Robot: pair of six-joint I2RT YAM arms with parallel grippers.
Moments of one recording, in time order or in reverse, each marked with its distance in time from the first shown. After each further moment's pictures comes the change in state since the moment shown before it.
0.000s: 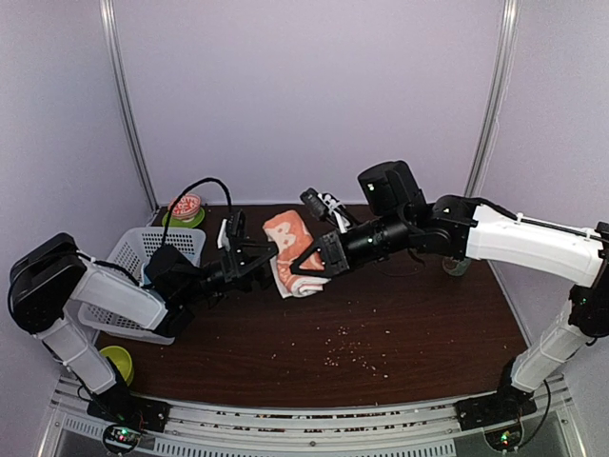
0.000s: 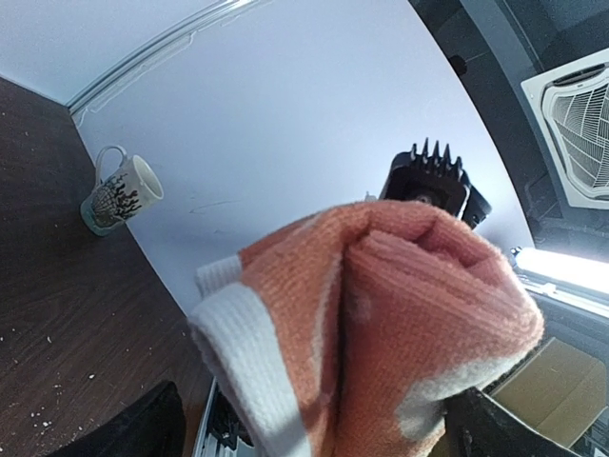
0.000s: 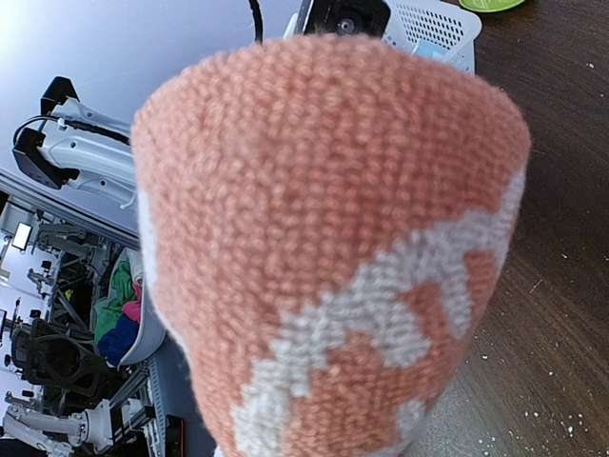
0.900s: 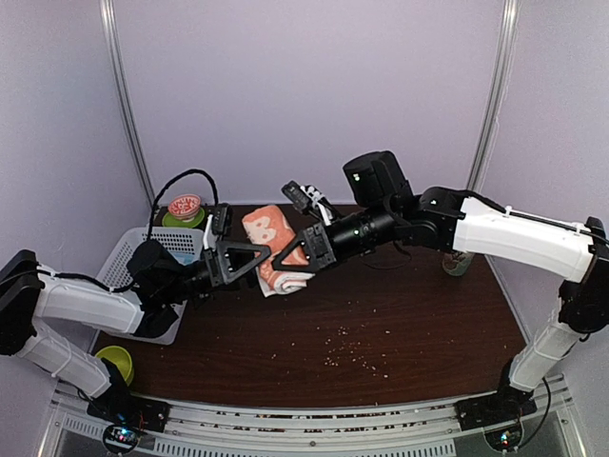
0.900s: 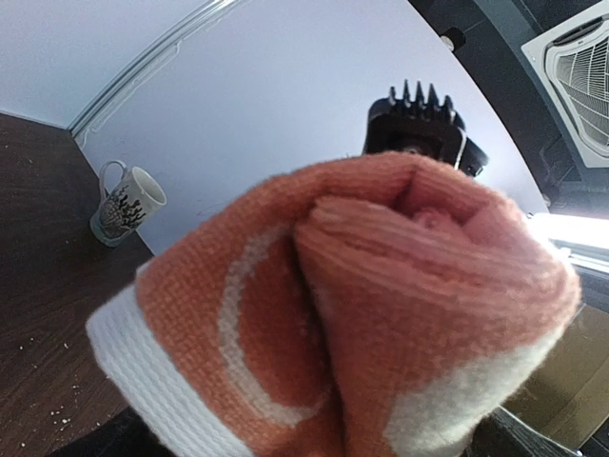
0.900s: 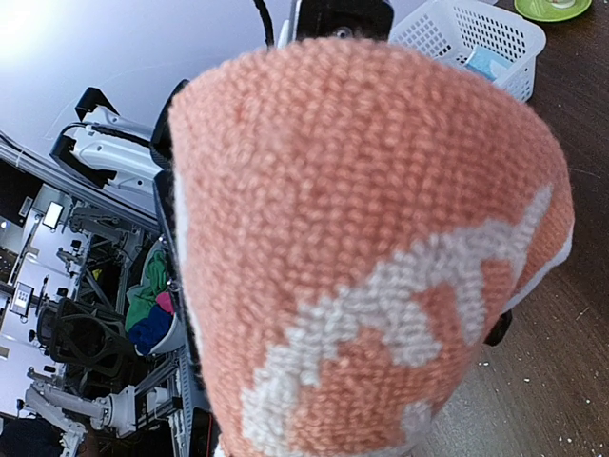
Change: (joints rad) left arm -0.018 -0.228 -0.037 -0.231 -0.001 0.164; right arm 0.030 0.077 0.117 0.003 -0.082 0.020
